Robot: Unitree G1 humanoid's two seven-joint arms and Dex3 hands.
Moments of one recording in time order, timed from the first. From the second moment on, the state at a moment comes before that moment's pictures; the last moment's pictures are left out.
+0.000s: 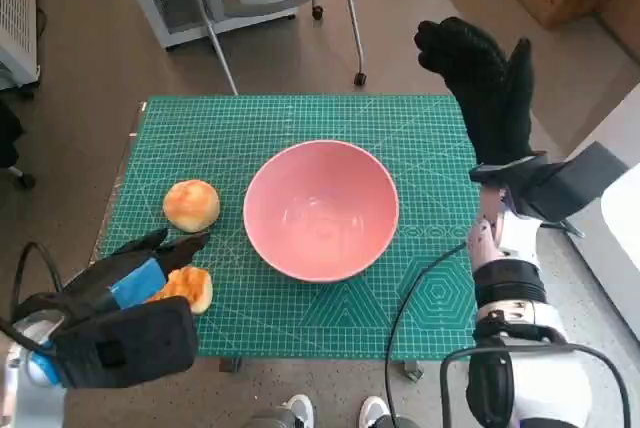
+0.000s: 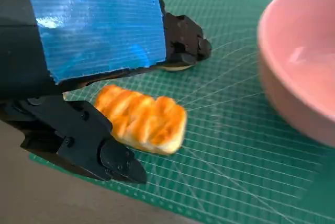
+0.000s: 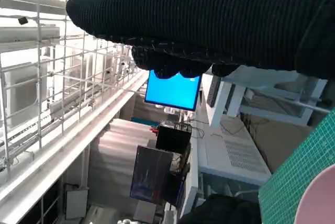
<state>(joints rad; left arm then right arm) -0.02 1.08 -0.24 -0.72 0.29 0.90 -0.50 -1.00 -0.13 -0.31 1.14 0.27 -0.75 0.62</state>
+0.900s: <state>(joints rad) -0.09 1.00 -0.40 -0.44 0.56 0.76 -0.54 -0.98 -0.11 -0.31 1.13 0.28 -0.74 0.62</state>
